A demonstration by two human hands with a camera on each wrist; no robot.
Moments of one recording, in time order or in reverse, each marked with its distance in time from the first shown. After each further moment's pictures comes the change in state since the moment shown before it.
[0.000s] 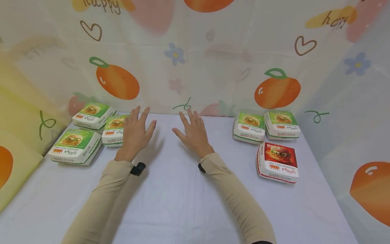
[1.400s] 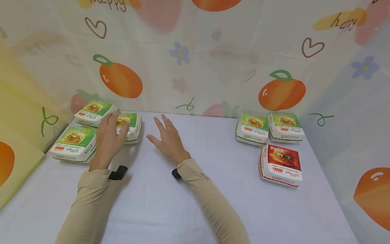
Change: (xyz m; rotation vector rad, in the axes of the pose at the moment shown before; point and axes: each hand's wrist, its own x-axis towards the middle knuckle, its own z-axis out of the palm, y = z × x) left_hand -0.027 -0.063 -0.036 -0.188 0.137 -0.170; right_hand 0.016 -0.077 0.041 0.285 -0.058 -0.051
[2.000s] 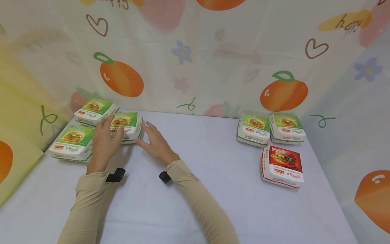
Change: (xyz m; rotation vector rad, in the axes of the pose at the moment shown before) left_hand -0.004 -0.030 0.004 -0.061 0.060 -0.023; right_hand 0.011 -0.023 0.027 0.290 -0.194 0.071
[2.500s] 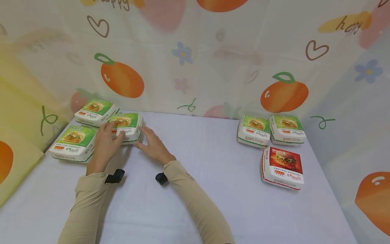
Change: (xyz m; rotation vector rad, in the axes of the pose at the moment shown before) left_hand -0.002 -0.007 0.001 0.021 -0.136 -0.039; right_hand 0.008 0.003 0.015 0.078 -0.035 -0.022
